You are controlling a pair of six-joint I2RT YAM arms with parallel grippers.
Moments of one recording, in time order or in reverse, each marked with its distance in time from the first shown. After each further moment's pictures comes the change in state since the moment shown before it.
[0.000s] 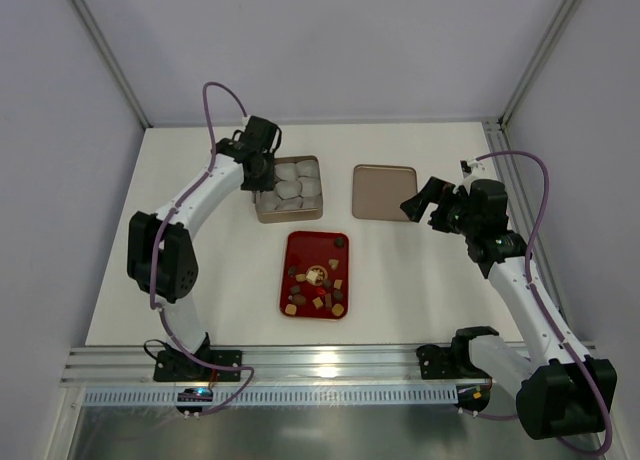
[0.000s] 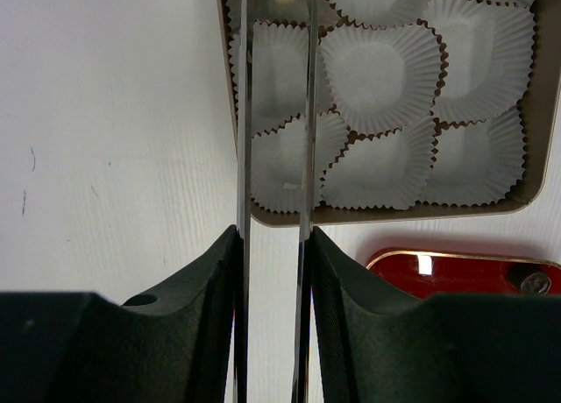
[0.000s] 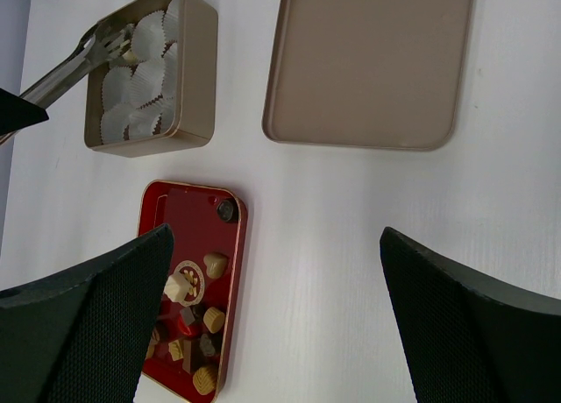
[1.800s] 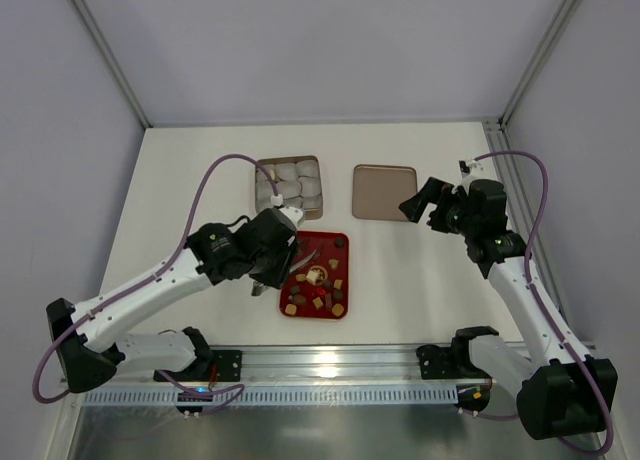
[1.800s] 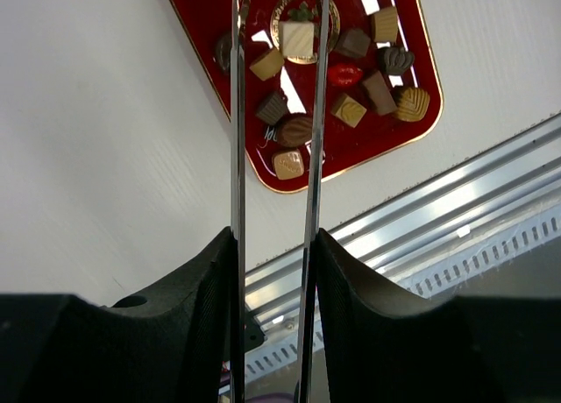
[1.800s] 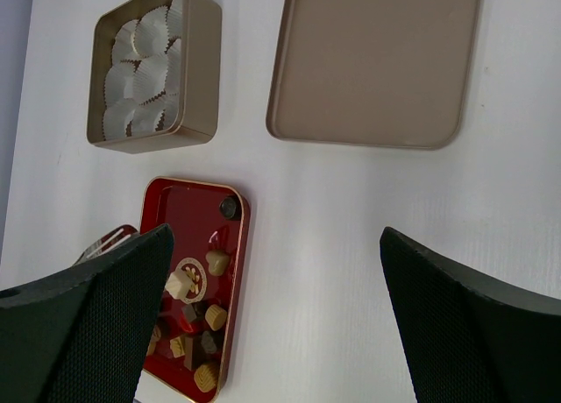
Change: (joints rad) left arm -0.549 -0.652 -0.434 -0.236 0.082 -0.140; right arm 0.008 0.000 0.000 0.000 -0.002 0.000
